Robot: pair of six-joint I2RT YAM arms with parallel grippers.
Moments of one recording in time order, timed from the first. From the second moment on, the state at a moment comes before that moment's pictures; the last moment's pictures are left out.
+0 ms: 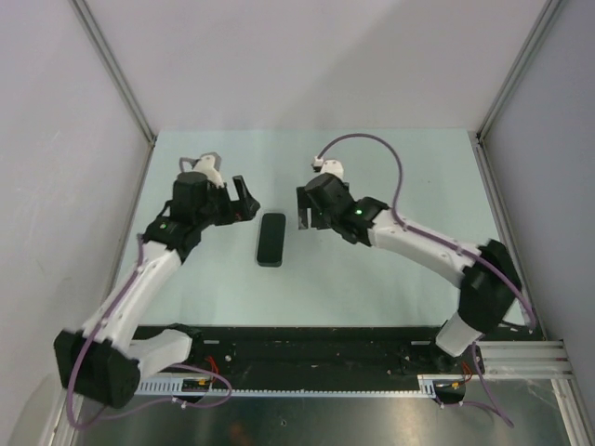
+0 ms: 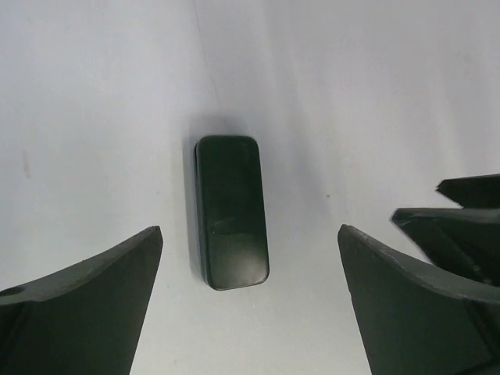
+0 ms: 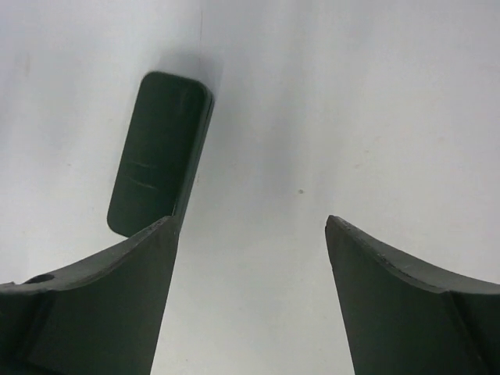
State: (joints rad) left arm -0.30 1.16 0.95 -0.39 0.10 -0.42; right arm 0.84 1.69 1.36 -0.43 0.32 0.54
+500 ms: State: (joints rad) left arm -0.29 0.80 1.11 -0.59 0.07 -0.32; right arm 0.81 1.11 1.30 -0.66 0.81 0.60
